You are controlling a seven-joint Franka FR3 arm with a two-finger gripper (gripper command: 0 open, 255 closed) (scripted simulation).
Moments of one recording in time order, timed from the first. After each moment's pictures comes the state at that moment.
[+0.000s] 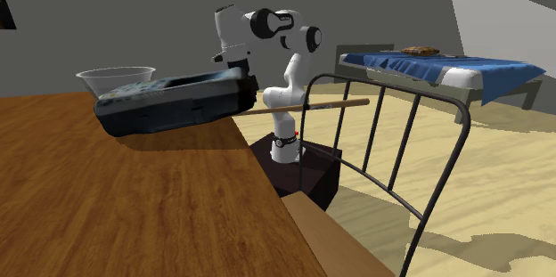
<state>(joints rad) -0.02 -0.74 -0.07 -2.41 0.09 1.56 0.14</state>
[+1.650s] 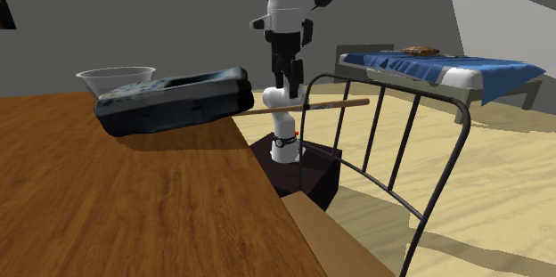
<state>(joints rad) 0.00 -0.10 0.49 -1.59 0.06 1.41 1.11</state>
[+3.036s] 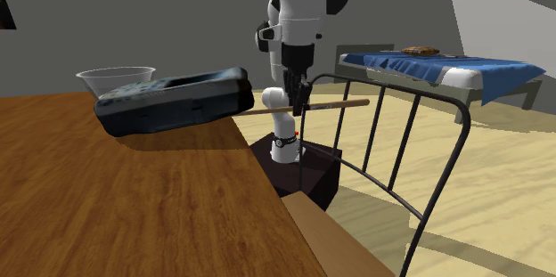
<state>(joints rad) 0.09 0.18 0.56 -1.35 -0.09 1.38 1.36</state>
